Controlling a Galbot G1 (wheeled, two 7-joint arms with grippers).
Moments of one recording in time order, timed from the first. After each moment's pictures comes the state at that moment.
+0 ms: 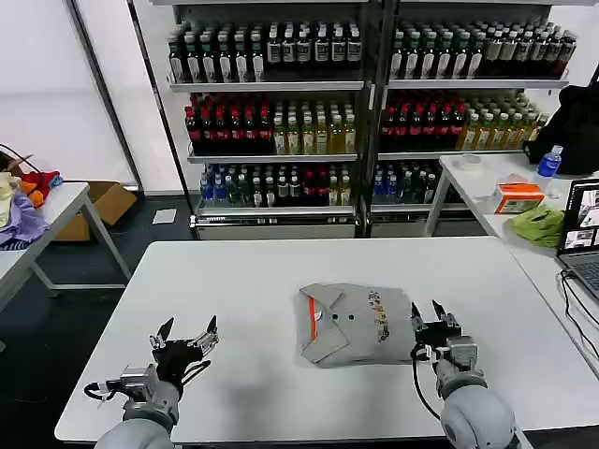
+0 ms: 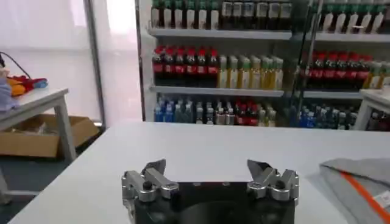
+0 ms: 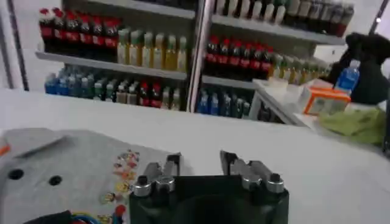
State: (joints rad) left arm 1.44 -1.32 -0.50 -2.18 -0.33 0.51 -0.23; right arm -1.28 1.06 0.36 2.04 0.40 -0.49 0.36
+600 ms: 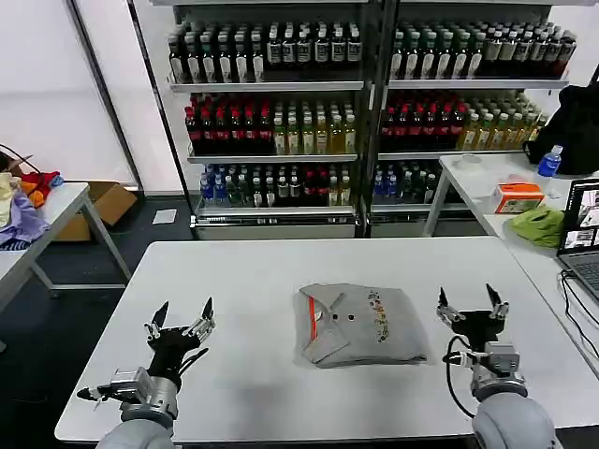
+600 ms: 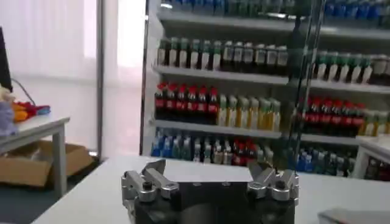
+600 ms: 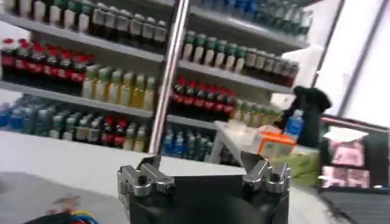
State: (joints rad) left arm 1.44 -1.35 -0.51 -2.17 -0.32 0.31 -0.20; right arm -1.38 1.05 0.54 2.10 0.30 -0.36 0.35
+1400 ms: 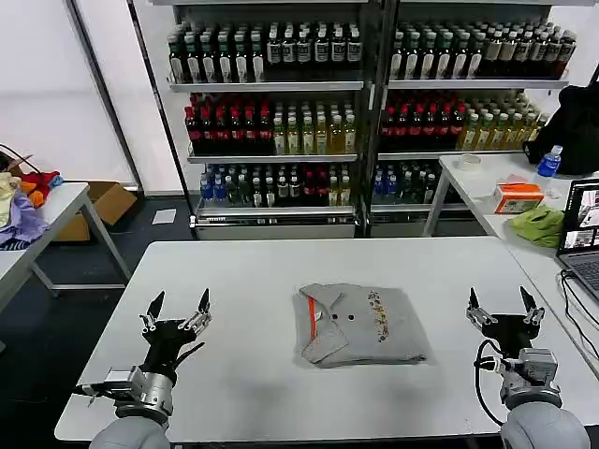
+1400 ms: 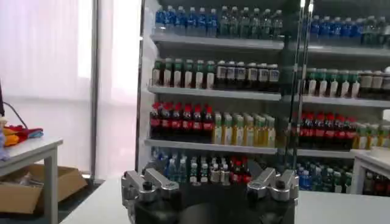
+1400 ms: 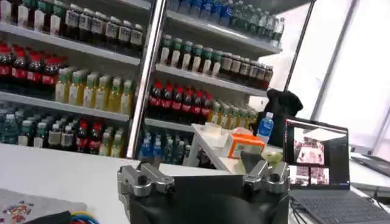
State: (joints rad) left arm 1.44 -1.33 -0.53 -2.16 -0.30 0.25 -0.16; right arm -1.46 1.05 0.67 2.14 0.33 -0.35 0.34
